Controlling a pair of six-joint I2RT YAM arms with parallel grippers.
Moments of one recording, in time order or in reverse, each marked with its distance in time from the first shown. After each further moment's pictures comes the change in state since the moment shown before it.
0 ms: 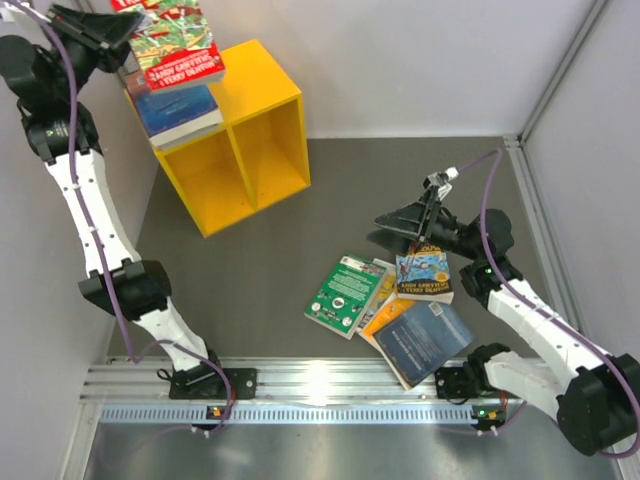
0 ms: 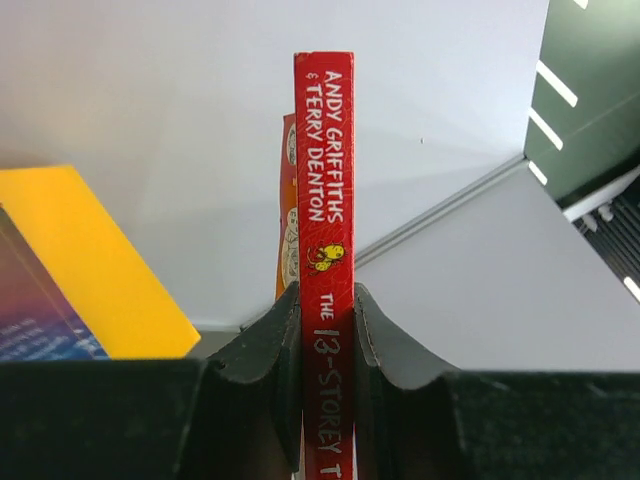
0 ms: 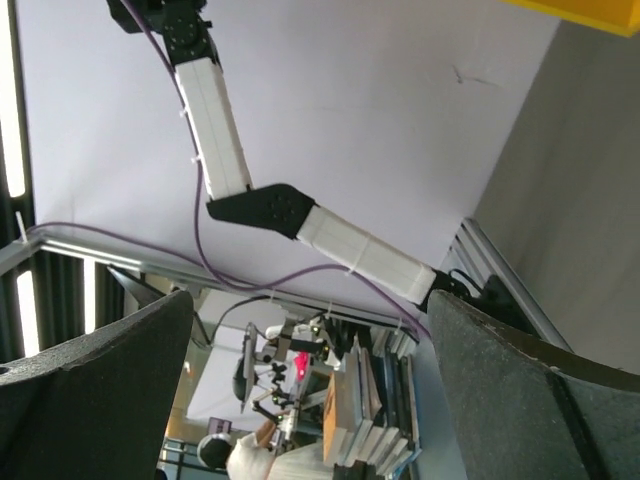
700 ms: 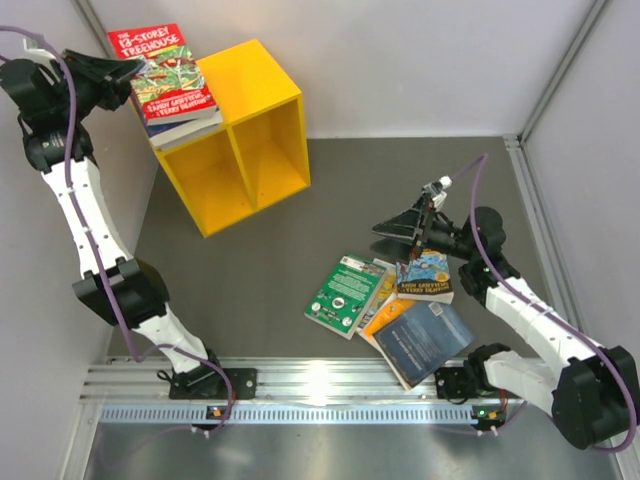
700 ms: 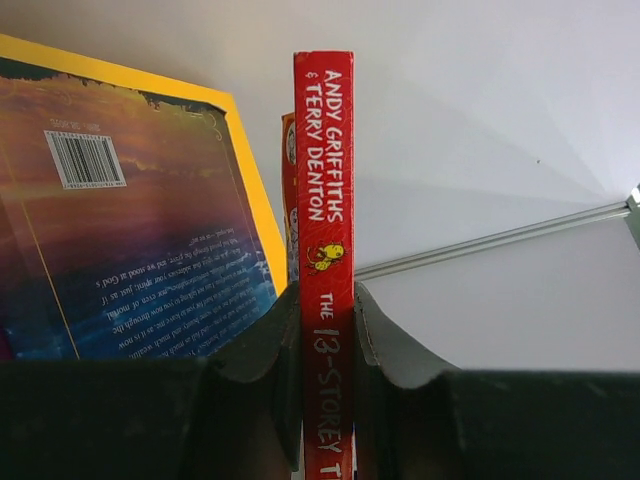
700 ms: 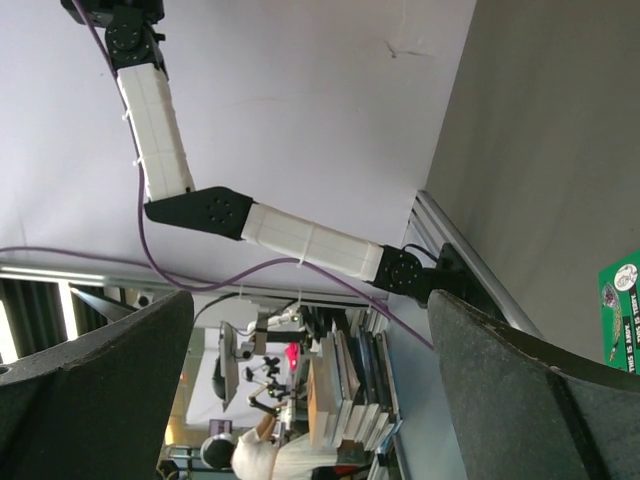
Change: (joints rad) left arm 0.099 -0.040 -0.215 -0.187 0.021 0.111; right arm -0.043 0.031 -0.040 -0.125 -0.058 -0.095
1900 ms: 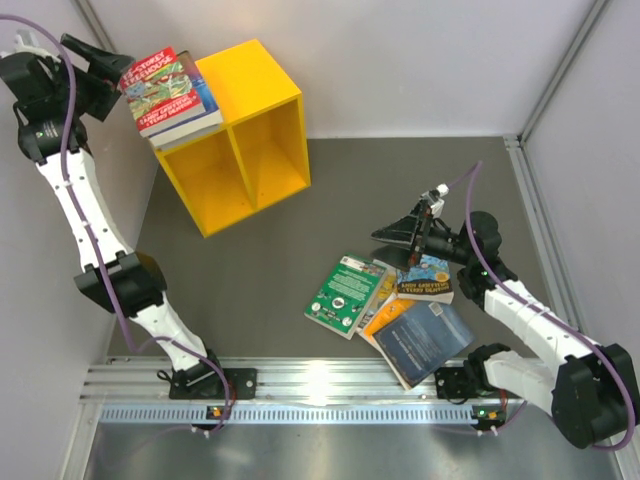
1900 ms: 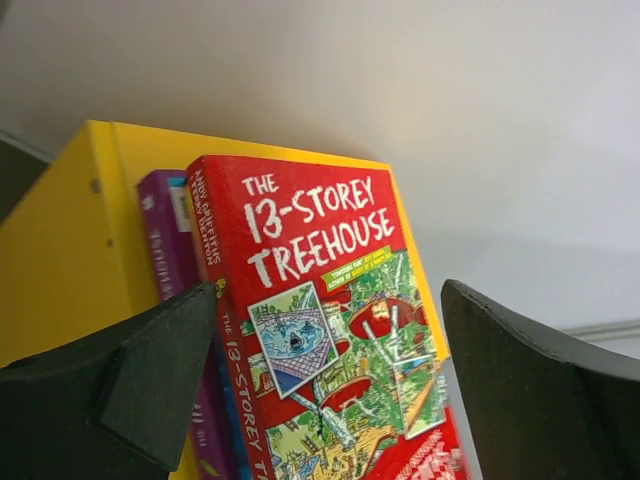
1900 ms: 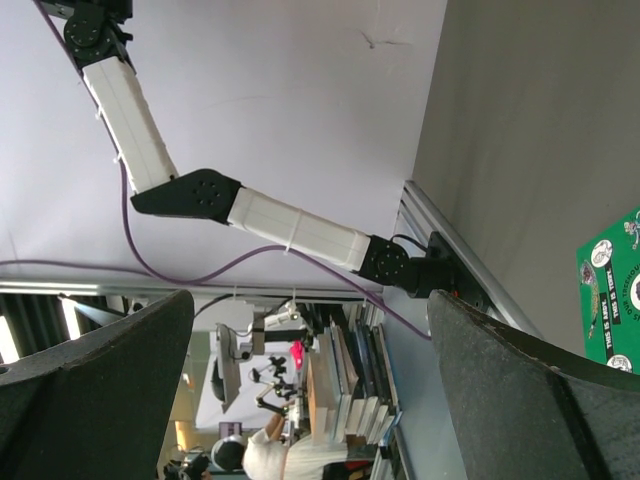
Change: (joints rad) left arm -0.001 0.109 0.222 -0.294 -0.235 0.355; right arm -0.001 0.003 -0.049 -0.016 0.000 -0.008
